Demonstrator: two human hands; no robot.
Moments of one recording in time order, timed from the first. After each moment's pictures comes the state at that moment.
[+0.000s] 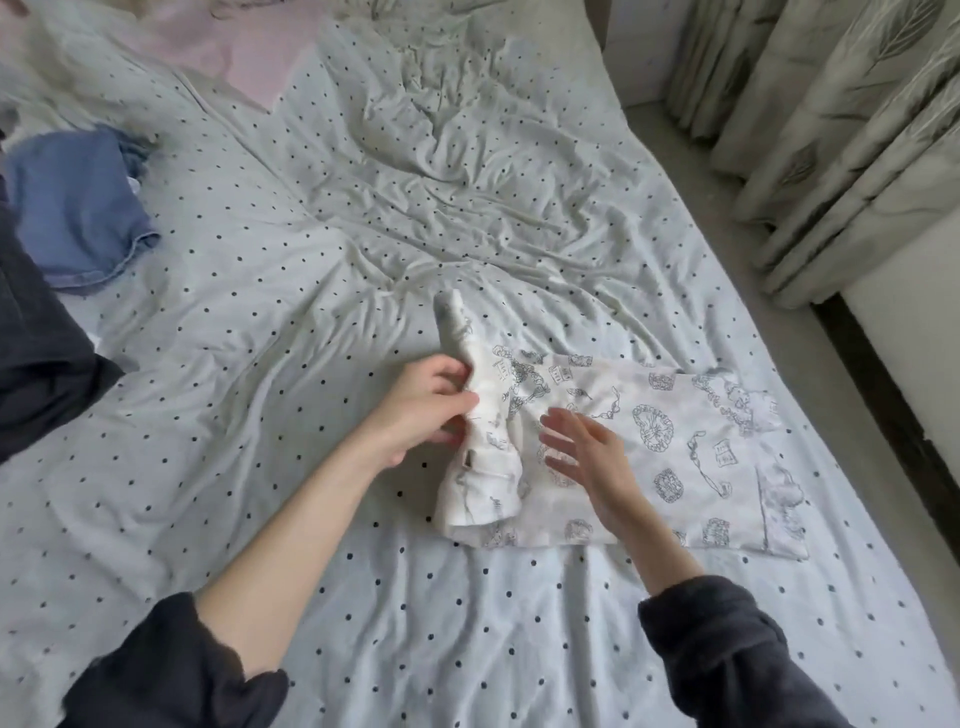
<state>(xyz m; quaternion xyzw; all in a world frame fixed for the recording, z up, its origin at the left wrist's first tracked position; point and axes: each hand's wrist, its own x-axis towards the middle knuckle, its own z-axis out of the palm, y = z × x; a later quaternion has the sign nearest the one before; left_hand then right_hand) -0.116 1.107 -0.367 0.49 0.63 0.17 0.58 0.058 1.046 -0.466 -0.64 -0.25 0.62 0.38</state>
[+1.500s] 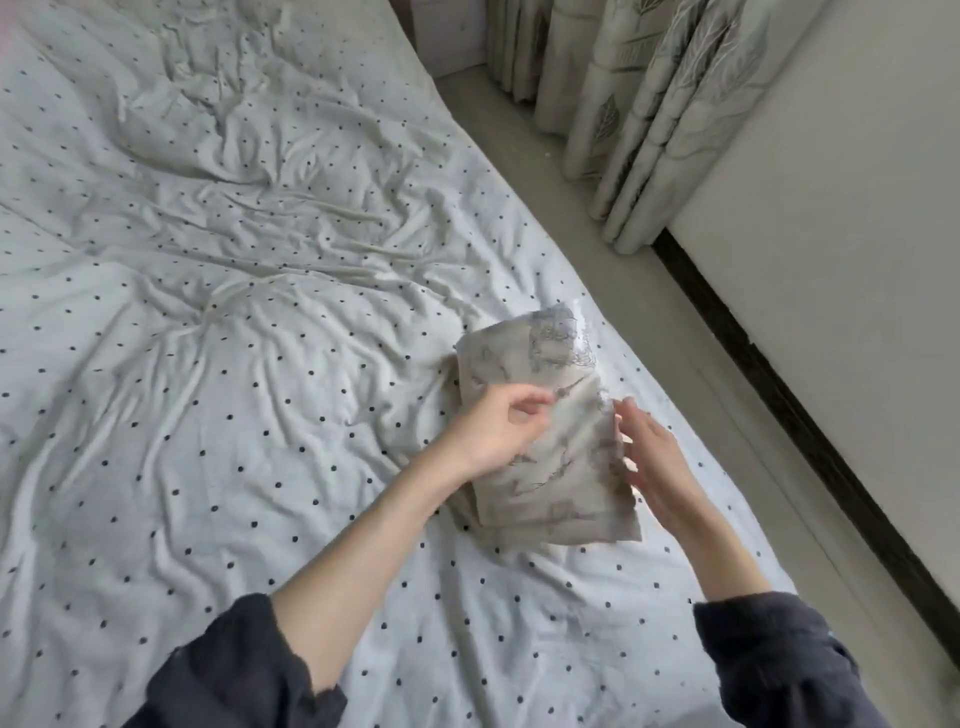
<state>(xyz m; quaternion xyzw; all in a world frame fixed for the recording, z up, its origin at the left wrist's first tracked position) 0.079 1.082 -0.420 0.66 0.44 0.03 0.61 0.233 0.978 -0.454 -0.74 -0.14 0.52 0.40</state>
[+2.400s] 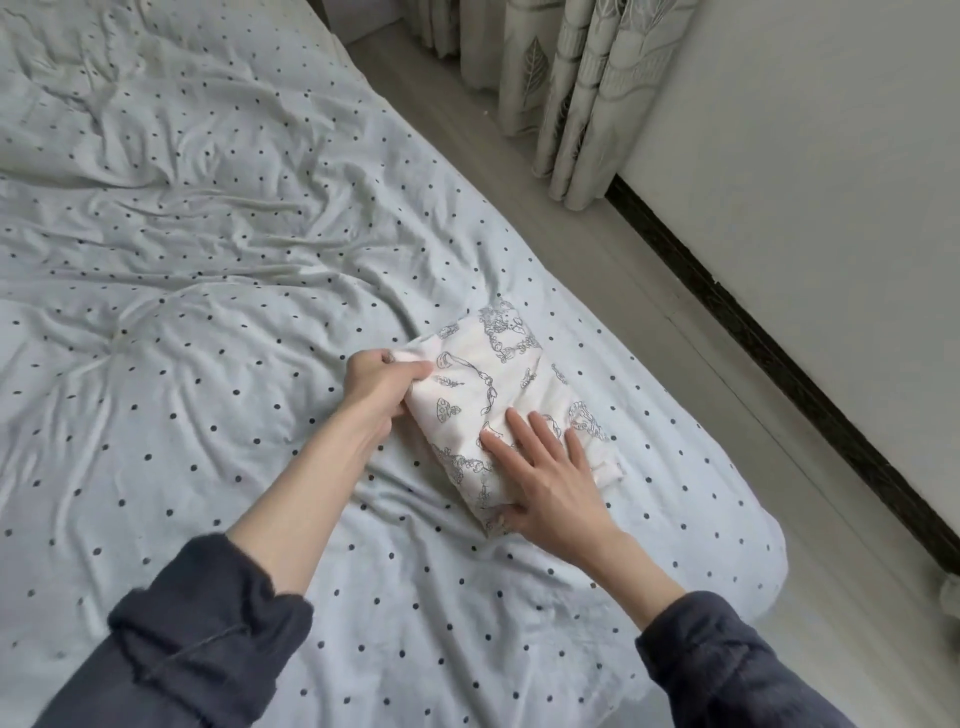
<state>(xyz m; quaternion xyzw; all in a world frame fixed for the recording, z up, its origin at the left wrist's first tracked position) 0.082 1.144 -0.495 0.41 0.68 0.13 0.59 0.186 0.951 -0.518 -0.75 -0.61 0.24 0.05</state>
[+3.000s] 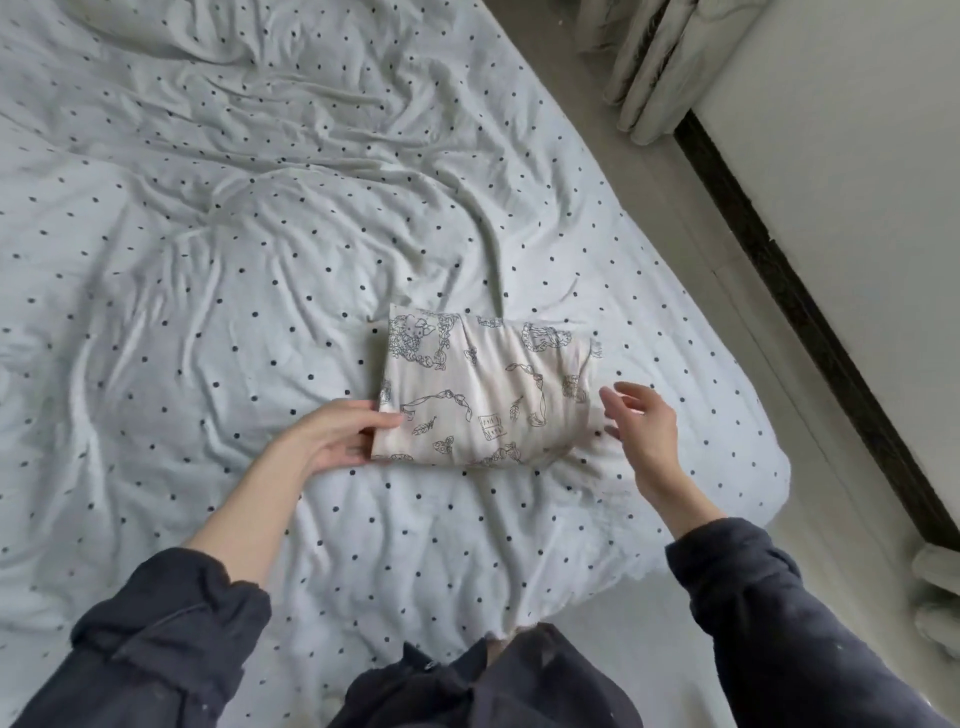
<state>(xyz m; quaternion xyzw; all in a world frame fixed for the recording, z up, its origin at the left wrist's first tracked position) -0.095 1.070 -0.476 0.29 0.65 -0.11 0.69 0.175 0.912 -0.485 -0.83 -0.07 0.43 0.35</state>
